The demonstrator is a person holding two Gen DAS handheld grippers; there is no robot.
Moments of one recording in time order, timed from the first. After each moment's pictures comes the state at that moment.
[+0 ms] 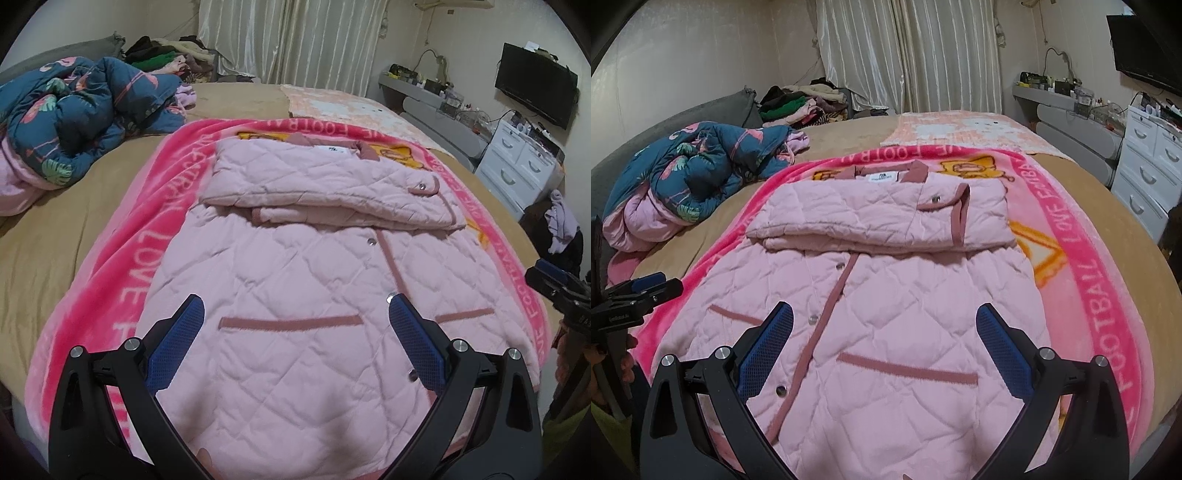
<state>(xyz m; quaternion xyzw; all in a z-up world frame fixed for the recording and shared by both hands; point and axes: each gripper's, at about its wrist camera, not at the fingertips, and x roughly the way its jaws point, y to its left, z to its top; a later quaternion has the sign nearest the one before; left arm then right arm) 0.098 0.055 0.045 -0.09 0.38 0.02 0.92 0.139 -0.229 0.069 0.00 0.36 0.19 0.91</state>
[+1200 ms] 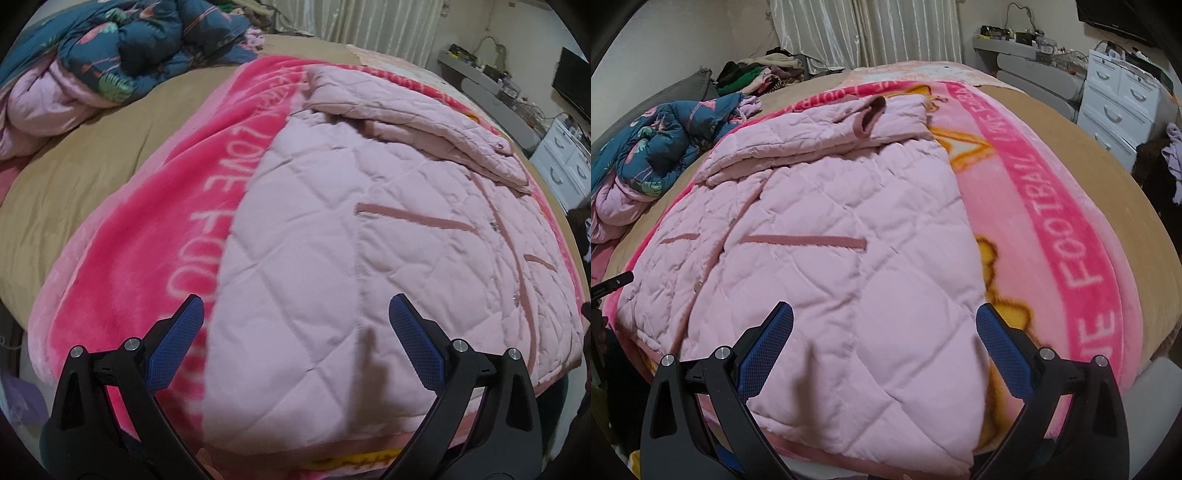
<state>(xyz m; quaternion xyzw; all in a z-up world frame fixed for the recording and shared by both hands) 0.041 0.132 -0.031 -0.12 0.46 0.11 0.87 0.096 -0.329 -0.009 0.01 0.44 0.12 0.89</state>
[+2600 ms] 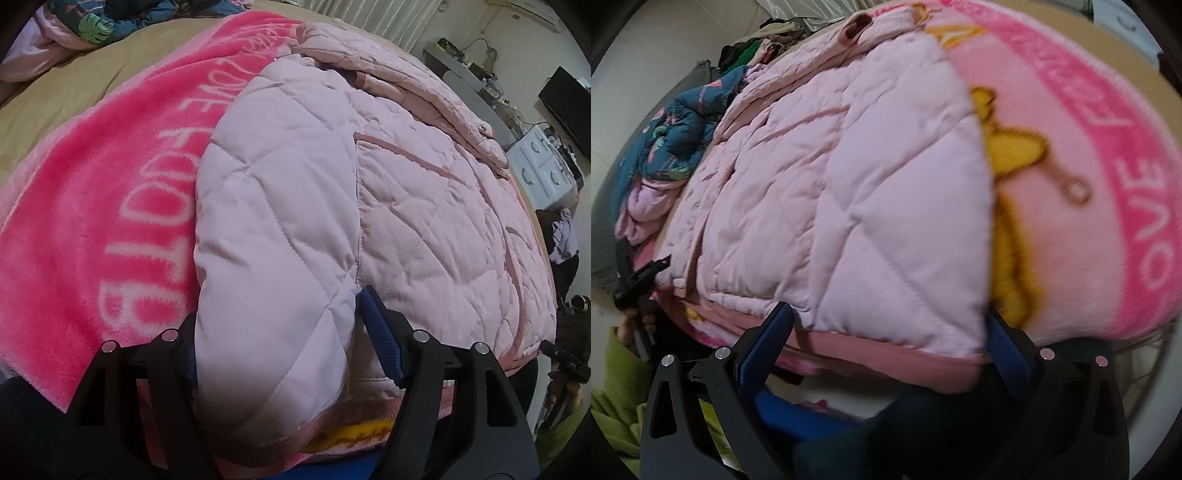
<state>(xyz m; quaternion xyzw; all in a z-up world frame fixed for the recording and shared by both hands) 0.028 0.138 -0.075 -0.20 0.49 0.02 0.85 0.058 -0.366 -0.071 0.13 0.55 0.21 0.80</state>
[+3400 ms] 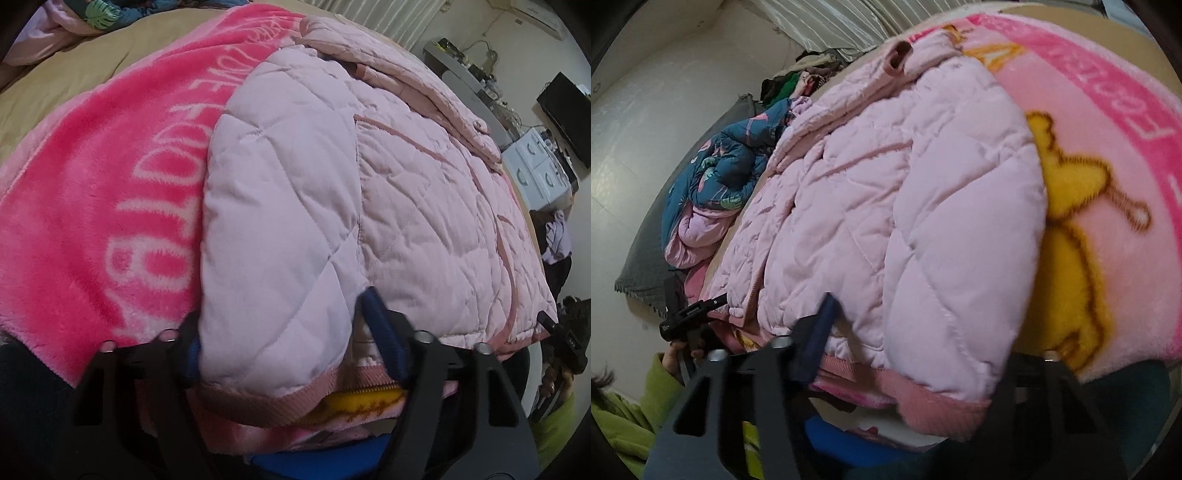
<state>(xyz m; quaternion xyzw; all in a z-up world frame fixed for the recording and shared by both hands) 0.010 0.137 -0.077 -0.22 0.50 0.02 0.84 0.065 -0.362 -0.049 0.20 0.48 0.28 0.81</state>
